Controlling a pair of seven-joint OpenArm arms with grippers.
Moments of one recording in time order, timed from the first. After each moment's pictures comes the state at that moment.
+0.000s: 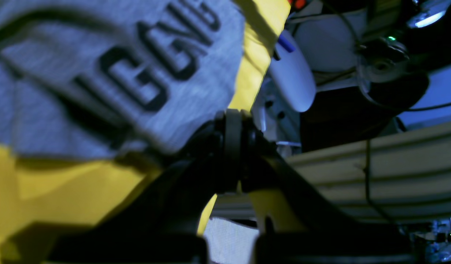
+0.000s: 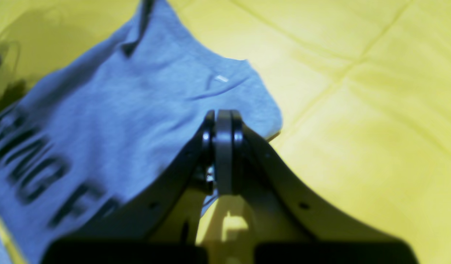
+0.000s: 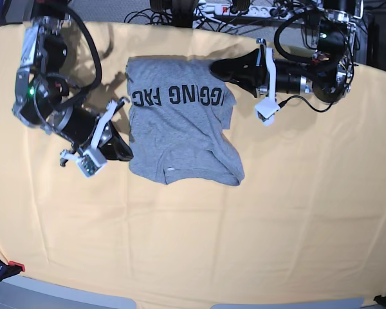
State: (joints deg) left arm 10.0 -22.5 2.6 101.9 -87.3 -44.1 81.4; right arm -1.3 13.7 6.7 108.5 32.5 41.6 -55.3
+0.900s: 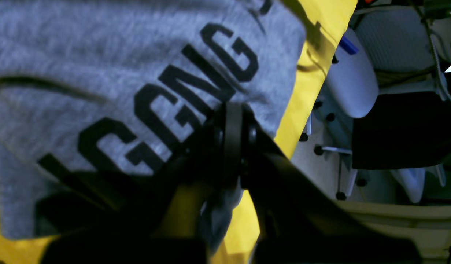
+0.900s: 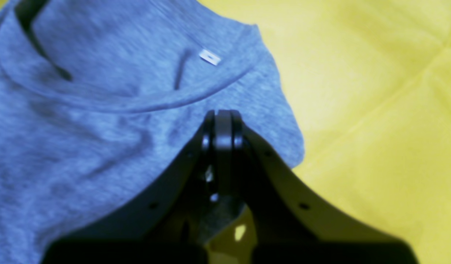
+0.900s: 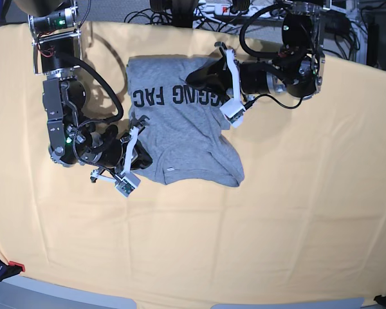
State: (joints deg) left arm 10.7 -11.0 3.5 103.5 -60.2 -43.9 73.0; right arm 12.2 13.6 -7.1 84.3 22.3 41.6 -50.2
